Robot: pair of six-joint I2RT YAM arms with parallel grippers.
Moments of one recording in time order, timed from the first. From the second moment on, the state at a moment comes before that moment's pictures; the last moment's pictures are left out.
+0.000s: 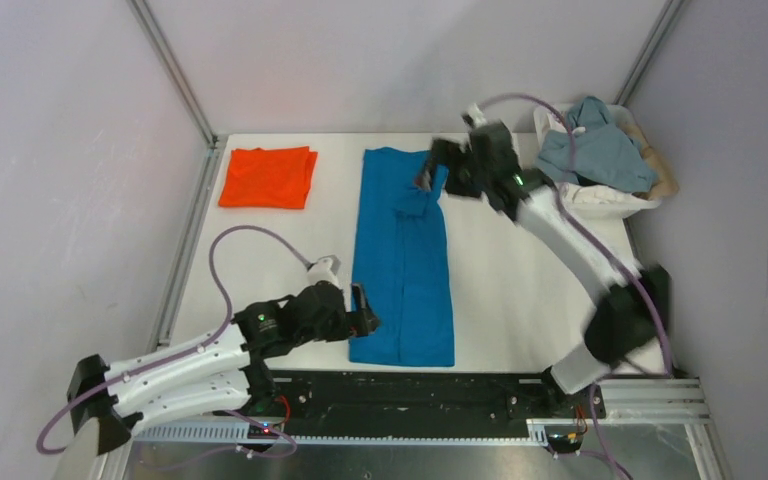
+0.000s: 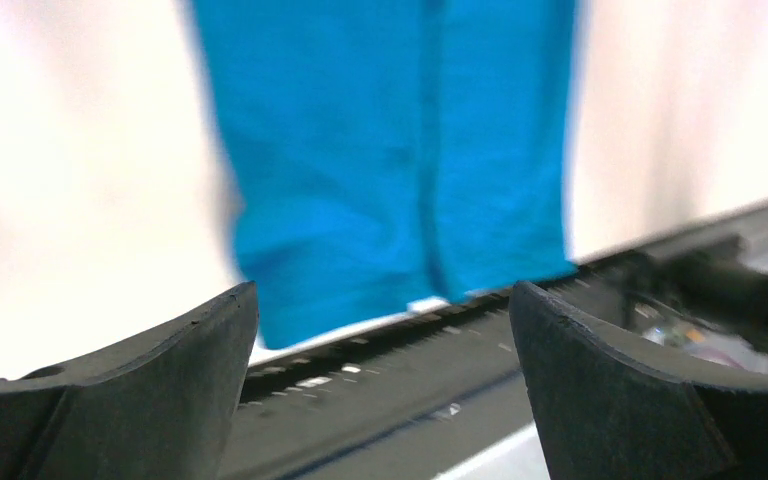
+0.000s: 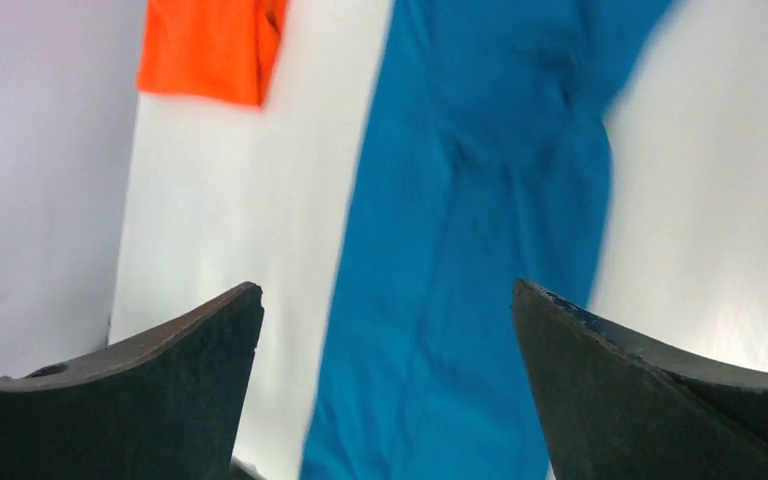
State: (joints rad) left arm -1.08 0.85 0.62 -0.54 -0.23 -1.05; right arm 0.46 1.79 1.67 -0.45 -0.13 0.55
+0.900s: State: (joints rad) left arm -0.96 0.86 0.32 -0.42 -0.07 -1.01; right arm 0.96 0.90 0.36 -0.39 -0.06 1.04
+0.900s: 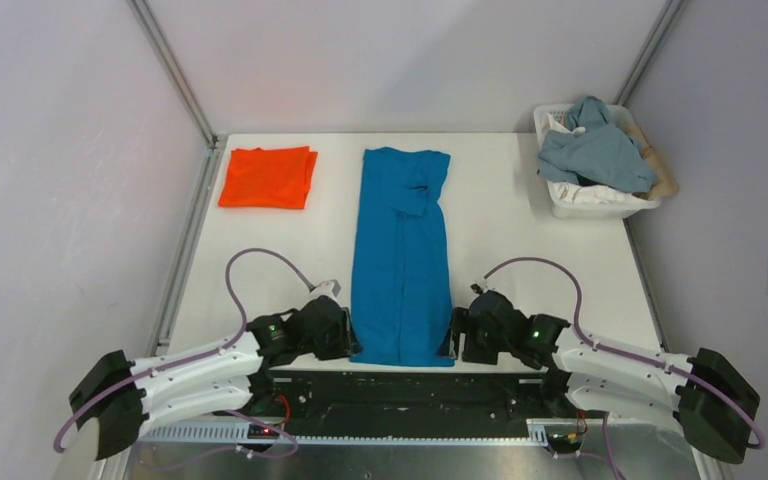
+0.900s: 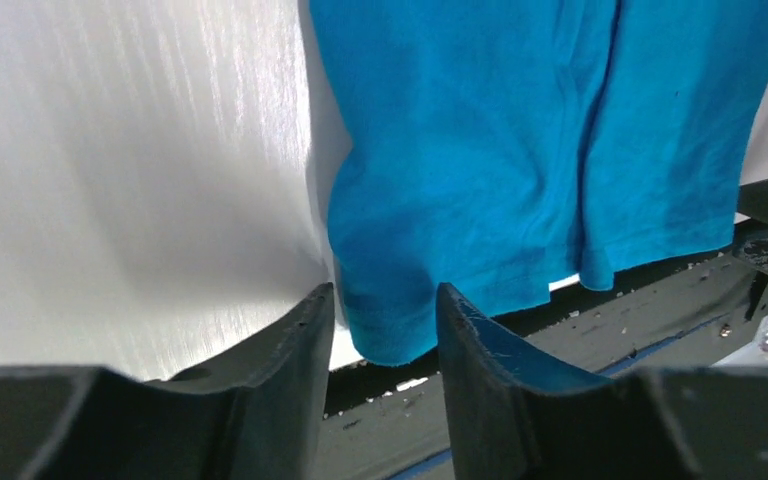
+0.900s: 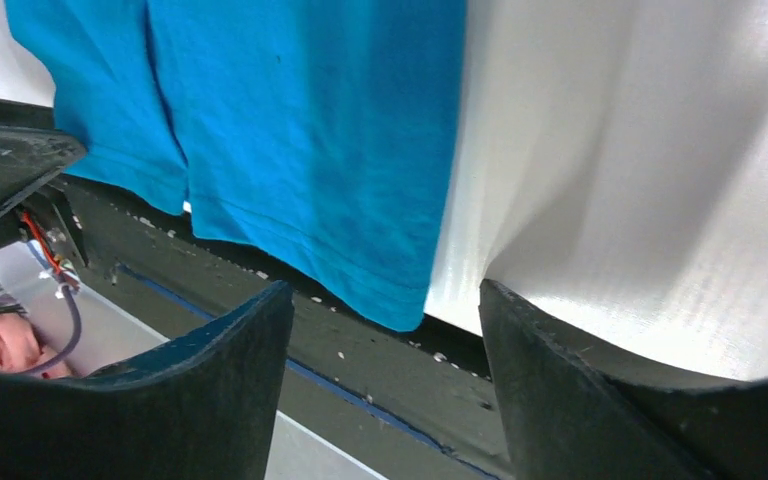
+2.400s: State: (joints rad) left arm -0.63 1.23 0.83 -0.36 -0.05 -0.78; right arm 0.66 1.15 0.66 -0.23 -0.08 0.81
